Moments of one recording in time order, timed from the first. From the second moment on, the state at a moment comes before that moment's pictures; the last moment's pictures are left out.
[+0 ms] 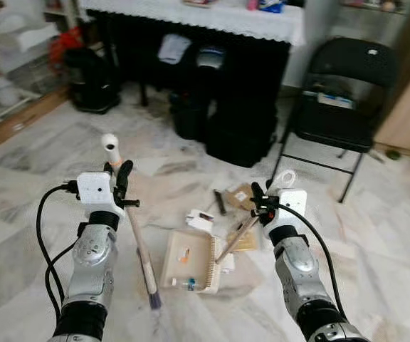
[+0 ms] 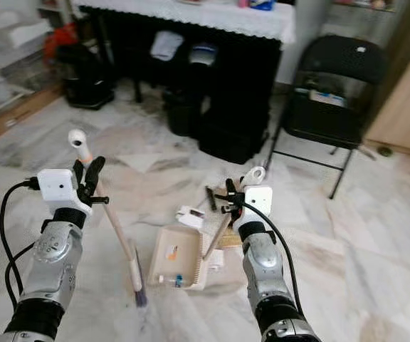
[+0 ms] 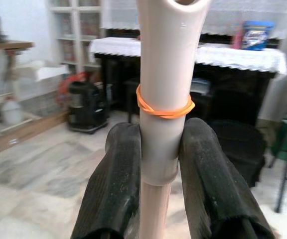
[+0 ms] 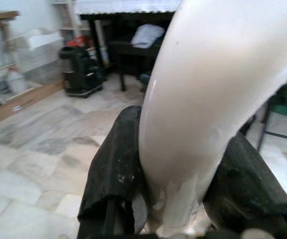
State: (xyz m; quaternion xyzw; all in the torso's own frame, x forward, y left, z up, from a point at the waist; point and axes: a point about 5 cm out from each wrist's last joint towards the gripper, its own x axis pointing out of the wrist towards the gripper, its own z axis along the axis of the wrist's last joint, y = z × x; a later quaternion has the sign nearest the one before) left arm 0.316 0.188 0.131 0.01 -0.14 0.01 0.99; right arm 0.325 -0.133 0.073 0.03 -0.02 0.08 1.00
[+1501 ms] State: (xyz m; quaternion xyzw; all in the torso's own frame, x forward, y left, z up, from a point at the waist) left arm 0.308 0.192 0.108 0.06 -0.10 0.03 0.99; right arm 0.330 -0.133 0.080 0.05 -0.03 0.08 0.99
